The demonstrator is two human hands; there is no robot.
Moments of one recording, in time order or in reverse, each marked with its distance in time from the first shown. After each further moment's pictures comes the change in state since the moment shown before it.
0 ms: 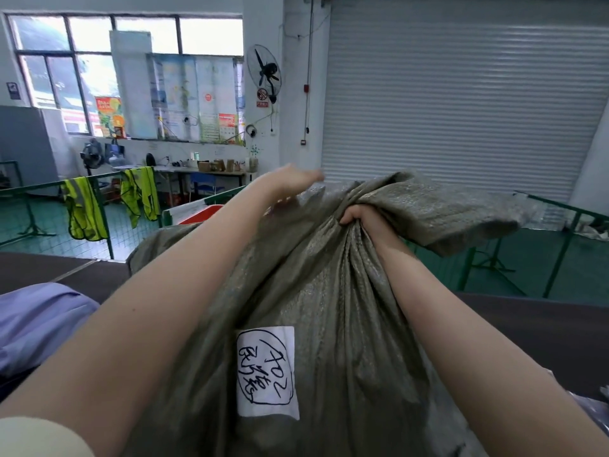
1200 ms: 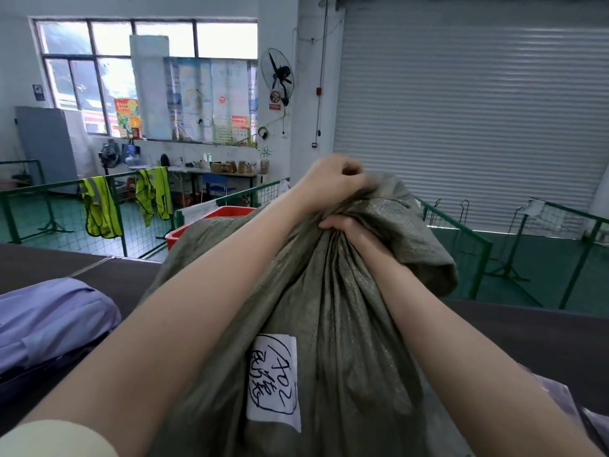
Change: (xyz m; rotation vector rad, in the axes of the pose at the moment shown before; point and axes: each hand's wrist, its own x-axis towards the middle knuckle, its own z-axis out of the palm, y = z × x) left_hand -0.008 0.021 0.018 -0.094 0.152 0.471; right_hand -0.001 0.005 0.023 -0.273 0.020 -0.268
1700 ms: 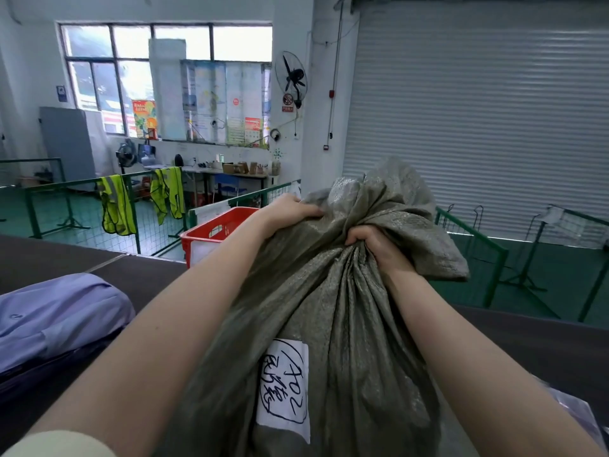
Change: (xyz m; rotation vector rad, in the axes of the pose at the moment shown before) left_hand -0.026 -0.072 -0.024 -0.091 -0.111 -0.565; right_hand -0.006 0.016 -0.003 0.315 -0.105 0.157
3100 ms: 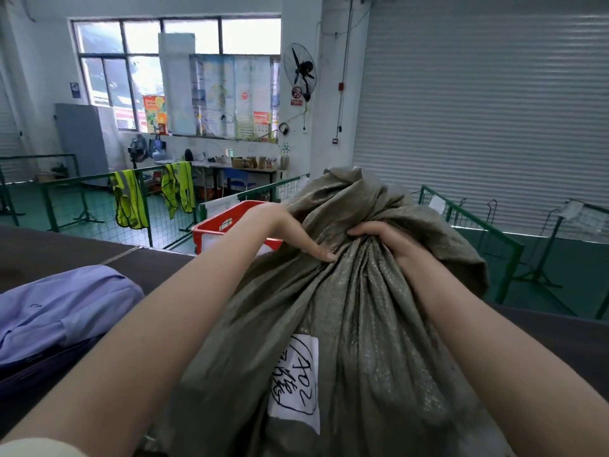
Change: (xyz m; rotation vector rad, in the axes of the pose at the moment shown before) left_hand -0.011 -0.009 -0.004 0.601 -0.486 -0.270; right_hand 0.020 -0.002 -0.015 -0.068 -0.200 0.329
